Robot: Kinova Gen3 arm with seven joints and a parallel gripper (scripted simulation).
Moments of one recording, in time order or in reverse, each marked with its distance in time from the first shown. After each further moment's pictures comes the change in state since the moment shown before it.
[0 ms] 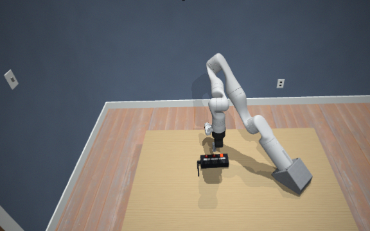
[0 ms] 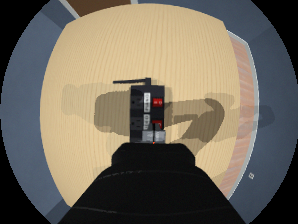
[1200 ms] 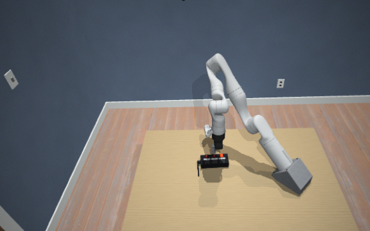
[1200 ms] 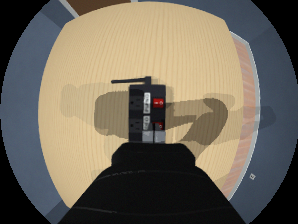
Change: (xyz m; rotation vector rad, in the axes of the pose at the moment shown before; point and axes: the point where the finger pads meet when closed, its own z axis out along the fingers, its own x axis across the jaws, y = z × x) arm 0.000 -0.002 0.016 0.003 -0.005 0.000
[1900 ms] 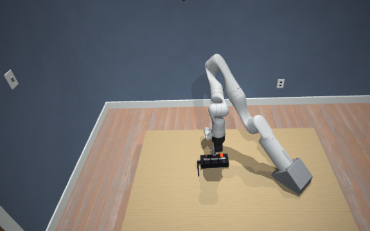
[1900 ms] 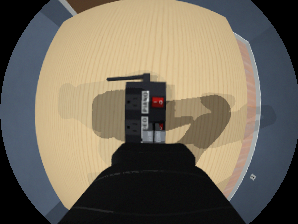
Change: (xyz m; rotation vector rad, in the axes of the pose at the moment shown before) arm 0.002 0.000 0.022 -0.002 0.003 0.000
